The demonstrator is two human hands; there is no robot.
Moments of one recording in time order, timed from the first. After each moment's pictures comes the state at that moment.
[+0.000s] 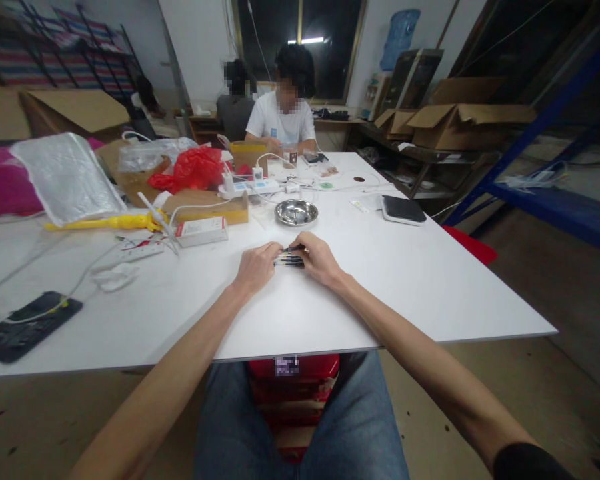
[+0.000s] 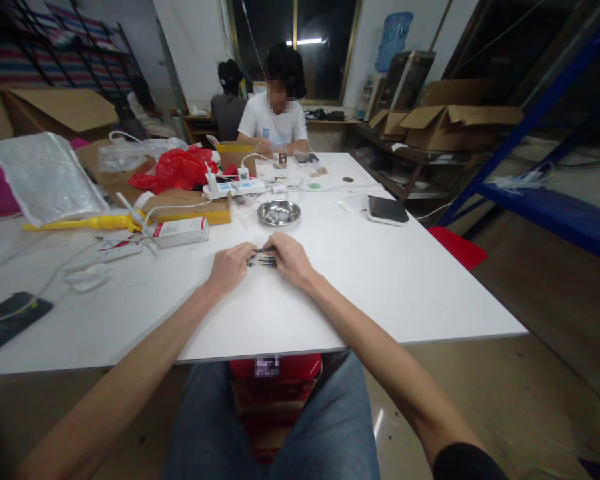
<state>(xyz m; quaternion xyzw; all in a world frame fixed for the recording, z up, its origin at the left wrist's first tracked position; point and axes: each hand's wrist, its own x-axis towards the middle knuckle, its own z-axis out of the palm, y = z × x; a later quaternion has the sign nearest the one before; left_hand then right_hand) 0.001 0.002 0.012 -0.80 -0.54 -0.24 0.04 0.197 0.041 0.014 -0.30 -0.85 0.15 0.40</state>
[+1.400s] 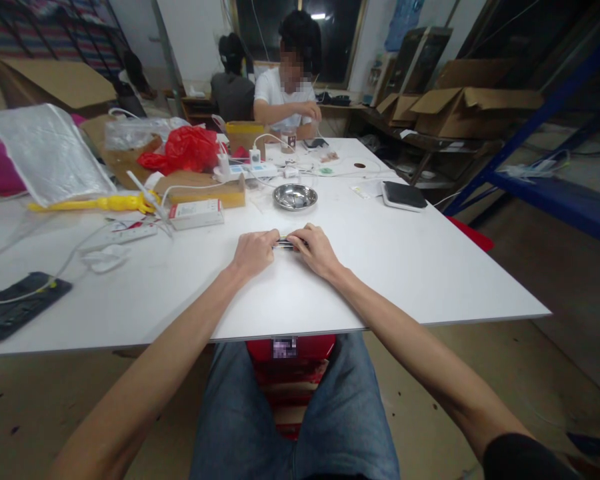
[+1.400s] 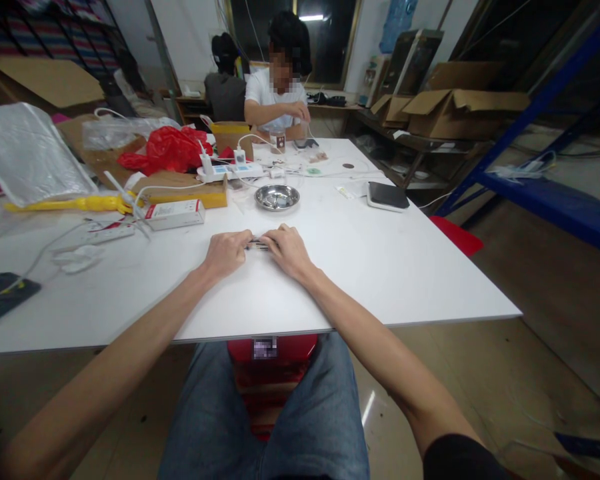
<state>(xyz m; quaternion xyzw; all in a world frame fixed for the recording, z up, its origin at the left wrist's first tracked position) 0.007 -0.006 0.020 -0.79 -0.59 -0.16 0.06 0.198 0.022 0.011 -0.36 -0.85 0.14 0.35</state>
